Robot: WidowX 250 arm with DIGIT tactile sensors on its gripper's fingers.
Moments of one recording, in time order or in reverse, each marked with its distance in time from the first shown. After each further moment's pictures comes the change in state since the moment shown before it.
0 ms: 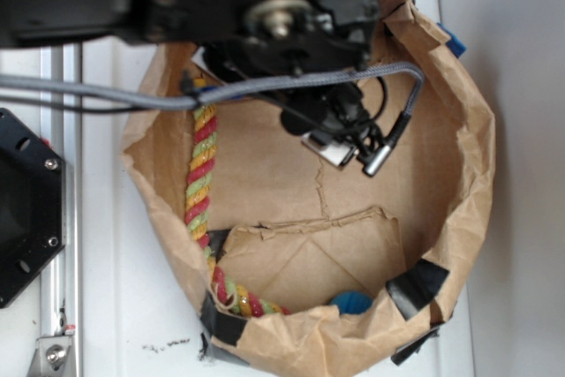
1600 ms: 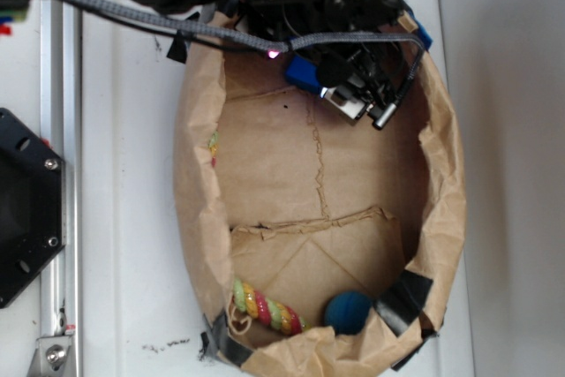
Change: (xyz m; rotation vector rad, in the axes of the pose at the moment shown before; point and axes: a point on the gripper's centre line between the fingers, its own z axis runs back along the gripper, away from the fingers) arm 0.037 0.011 -0.043 0.029 0.021 -0.038
